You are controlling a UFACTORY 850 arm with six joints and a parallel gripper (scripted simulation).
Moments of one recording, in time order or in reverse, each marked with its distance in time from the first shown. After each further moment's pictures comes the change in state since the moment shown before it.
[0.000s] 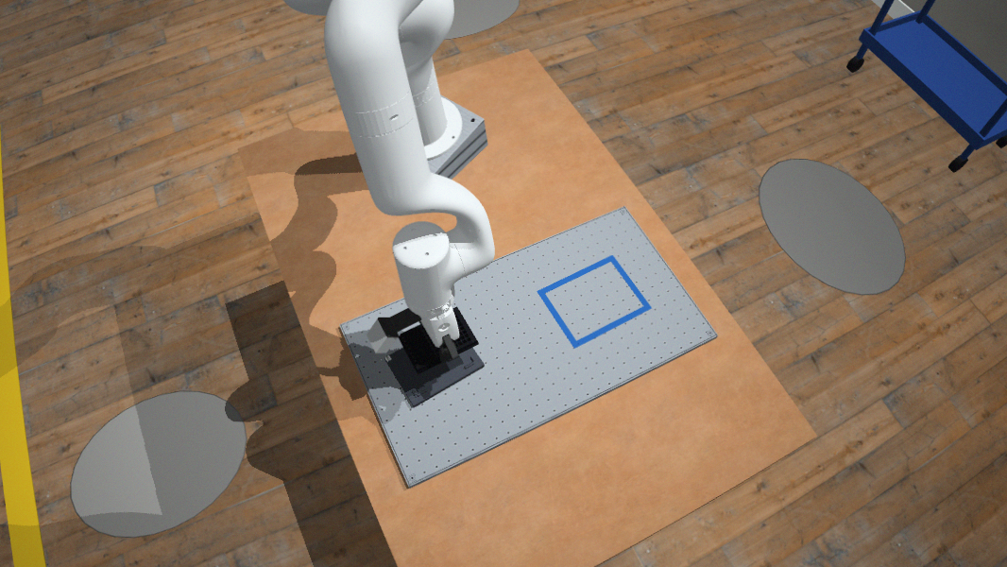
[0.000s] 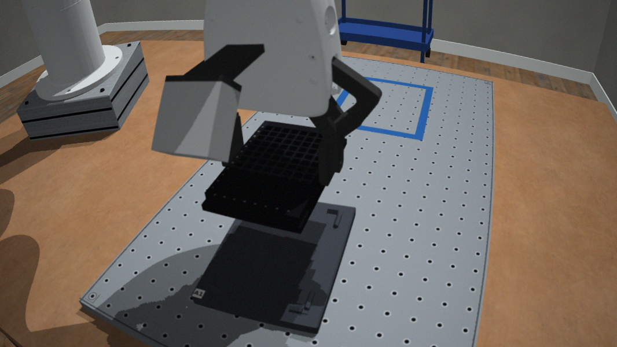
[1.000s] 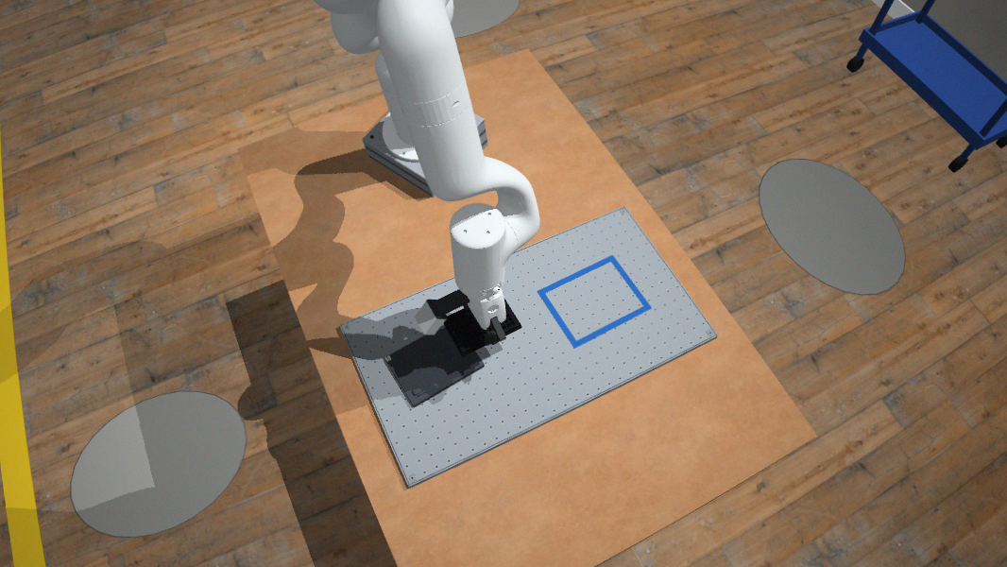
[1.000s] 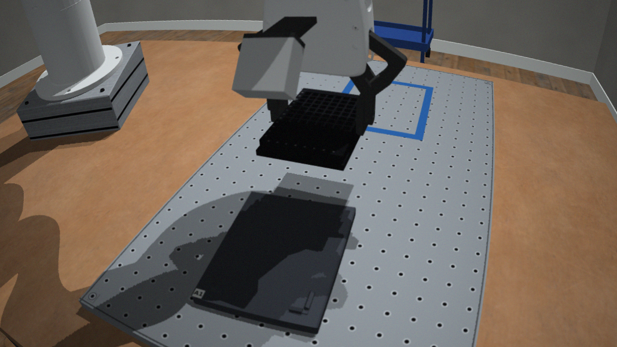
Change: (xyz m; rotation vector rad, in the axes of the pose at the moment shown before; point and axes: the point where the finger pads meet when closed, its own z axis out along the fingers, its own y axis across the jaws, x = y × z) arm -0.089 -0.008 0.003 -0.001 0.002 0.008
